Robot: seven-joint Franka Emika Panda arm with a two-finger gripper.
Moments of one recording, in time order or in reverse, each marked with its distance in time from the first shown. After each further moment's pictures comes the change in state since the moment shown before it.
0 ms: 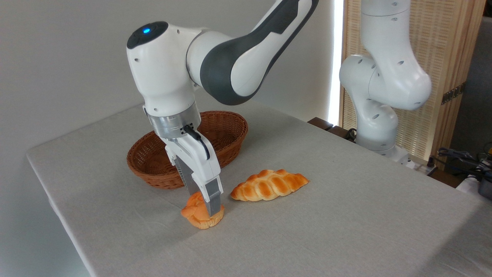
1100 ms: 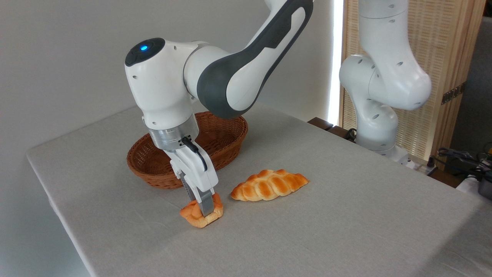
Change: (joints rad) arm 0.000 0.040 -0.007 0.000 -0.006 0.026 0.005
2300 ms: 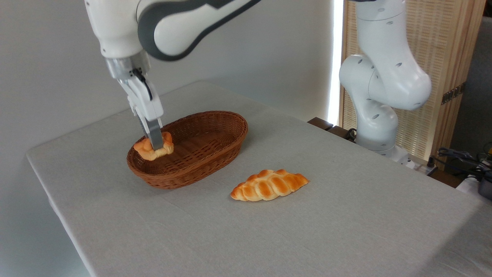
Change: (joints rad) arm -0.005 0.047 -0.309 0.231 -0.029 -0.107 -0.255
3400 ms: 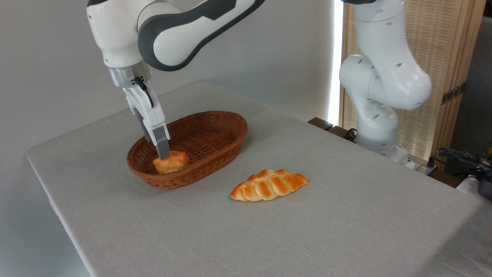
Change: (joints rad) arm 0.004 0.011 -0.016 -0.017 0.000 0.014 -0.002
